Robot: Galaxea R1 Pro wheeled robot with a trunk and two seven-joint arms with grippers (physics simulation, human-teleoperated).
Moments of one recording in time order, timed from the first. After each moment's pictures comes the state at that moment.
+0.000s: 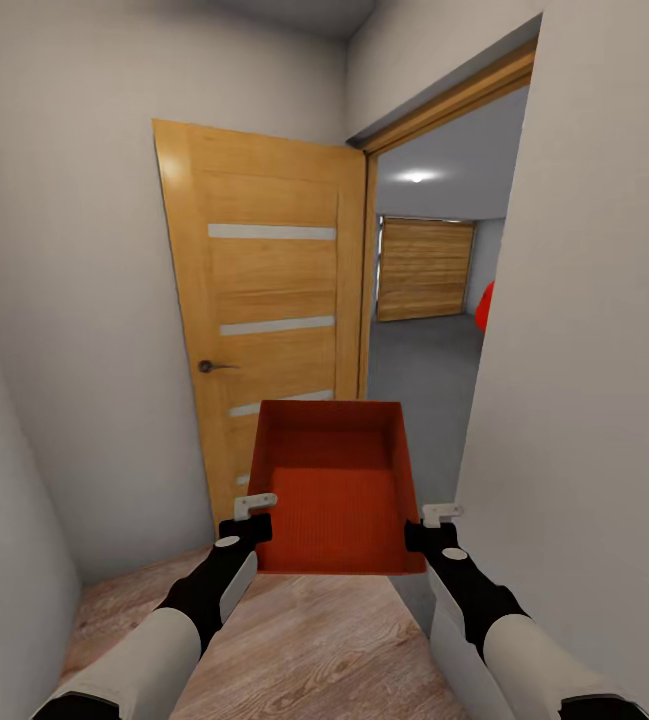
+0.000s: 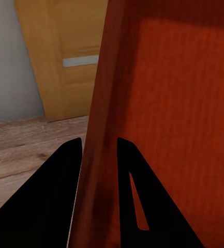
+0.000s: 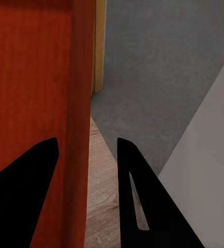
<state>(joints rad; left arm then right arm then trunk) -0.71 -0.15 -0.12 -0.48 0.19 0.09 0.27 -0.70 0.04 0.06 -0.41 0.01 0.01 -0.11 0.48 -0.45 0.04</state>
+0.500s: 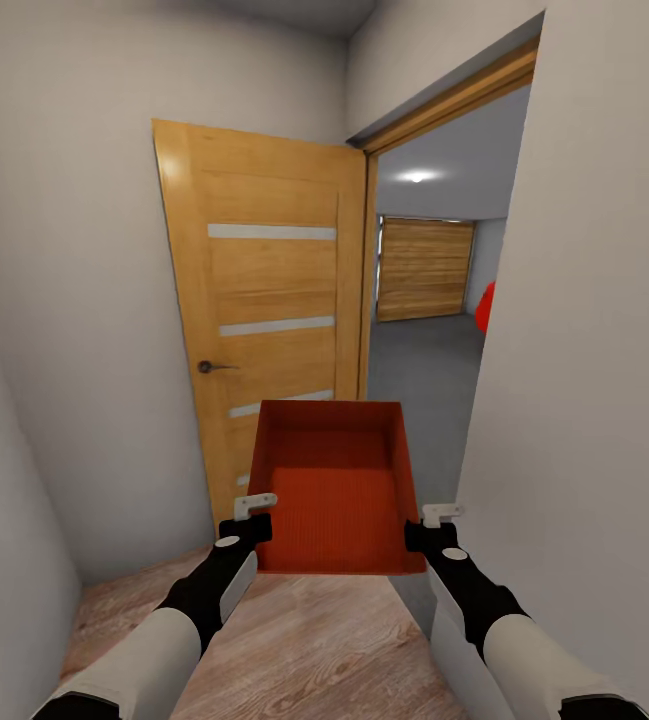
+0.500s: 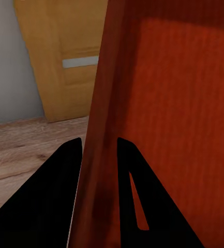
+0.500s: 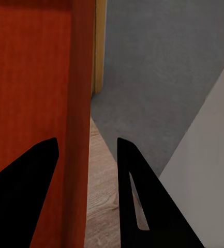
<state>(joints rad) -0.71 -0.15 -0.12 -0.48 0.19 0.09 0.27 -0.70 0.04 0.06 -0.41 0.01 0.01 -0.11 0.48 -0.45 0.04</state>
